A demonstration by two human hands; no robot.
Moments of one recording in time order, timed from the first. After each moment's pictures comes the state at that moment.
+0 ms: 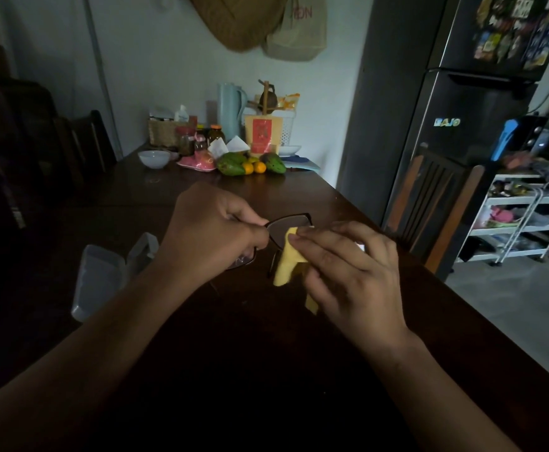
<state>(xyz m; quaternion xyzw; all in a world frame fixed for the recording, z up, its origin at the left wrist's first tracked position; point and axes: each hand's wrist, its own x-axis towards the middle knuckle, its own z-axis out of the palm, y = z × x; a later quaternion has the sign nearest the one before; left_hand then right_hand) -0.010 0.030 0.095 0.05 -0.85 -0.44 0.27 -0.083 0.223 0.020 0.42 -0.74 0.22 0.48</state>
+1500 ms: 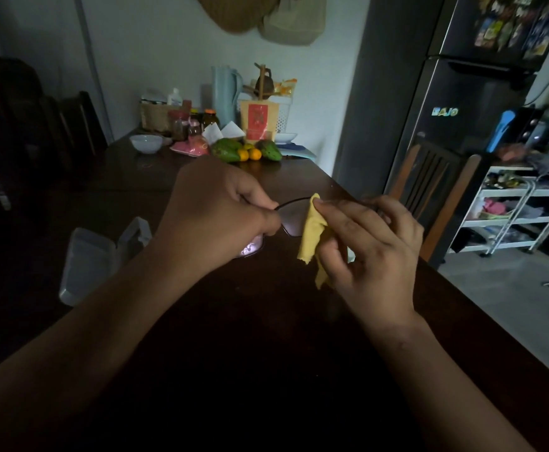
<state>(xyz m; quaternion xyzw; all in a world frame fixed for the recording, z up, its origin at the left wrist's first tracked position) -0.001 0.048 0.103 0.01 -0.86 -0.40 0.32 -0.084 0.230 0.027 0.33 -0.74 0.26 0.52</state>
